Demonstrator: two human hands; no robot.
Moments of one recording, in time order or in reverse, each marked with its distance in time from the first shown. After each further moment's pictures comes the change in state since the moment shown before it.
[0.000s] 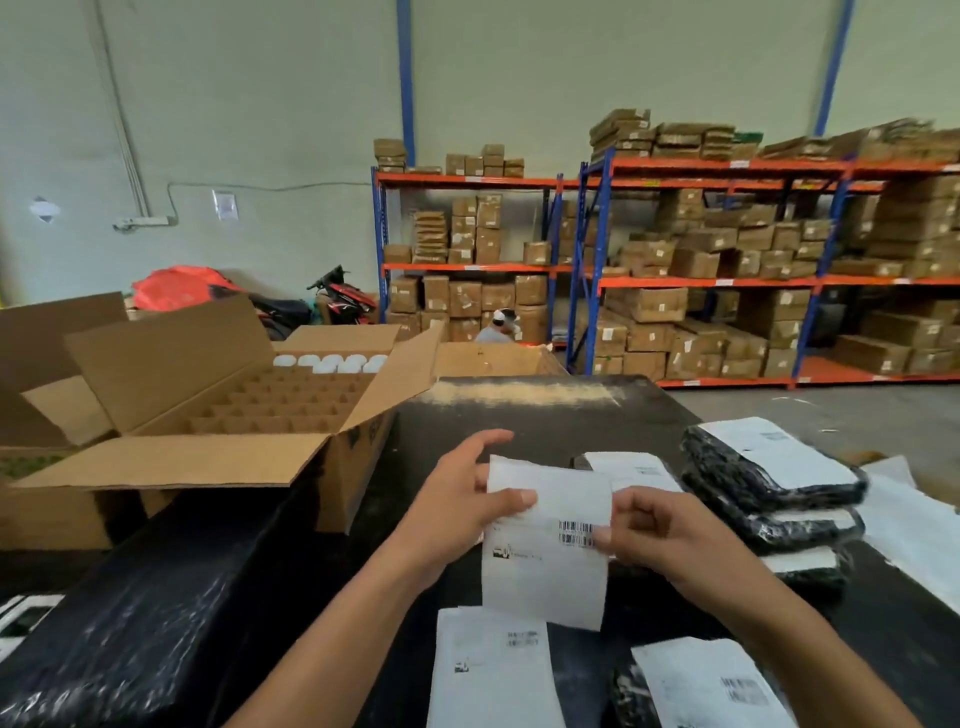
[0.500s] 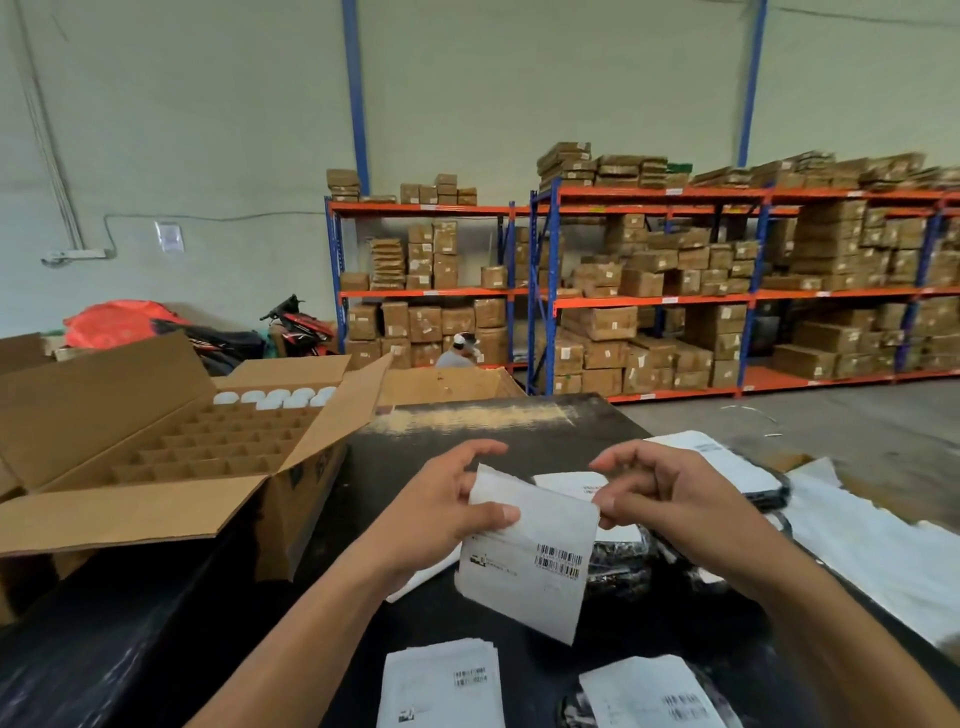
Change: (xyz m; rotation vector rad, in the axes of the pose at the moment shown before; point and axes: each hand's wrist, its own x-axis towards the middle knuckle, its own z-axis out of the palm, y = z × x) left_hand 0.019 0.037 0.024 0.117 -0.187 0.045; right_hand -0.012 -0.041 -0.053 -0.130 0.136 -0.111
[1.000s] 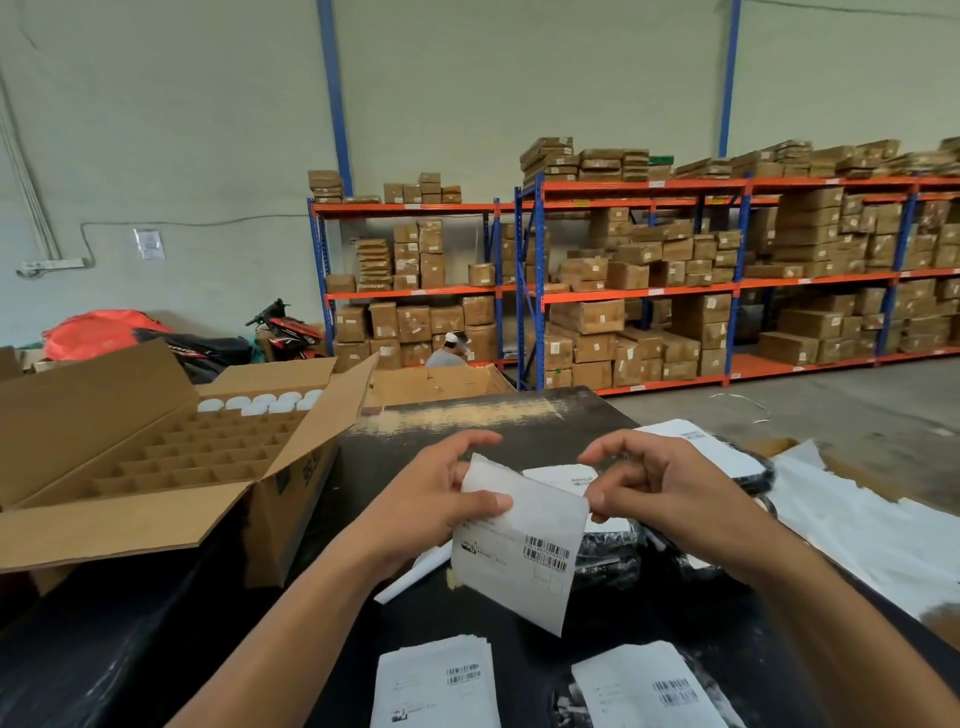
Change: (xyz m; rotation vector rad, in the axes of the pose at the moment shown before) left_hand 0.009 0.007 0.001 0.082 -0.031 -0.001; right_hand -0.004 -0.001 -0.007 0.027 -0.019 -0.008
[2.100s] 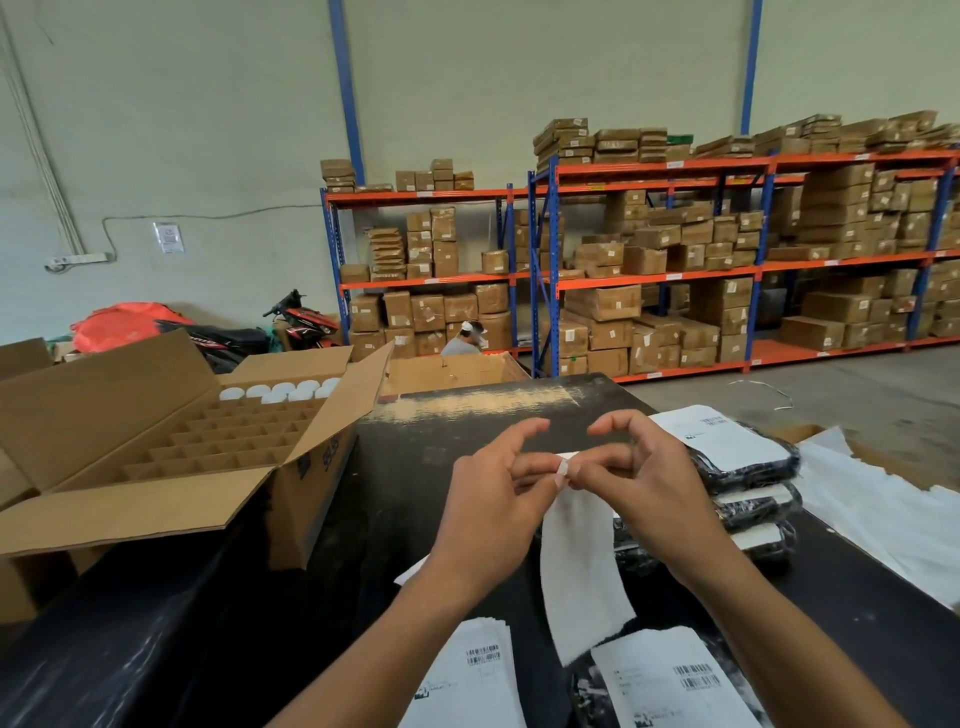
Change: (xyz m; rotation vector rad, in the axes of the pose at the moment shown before) left_hand -0.007 -0.002 0.051 0.110 0.364 0.309; right_hand 0.012 0.011 0.046 0.176 0.281 -0.053
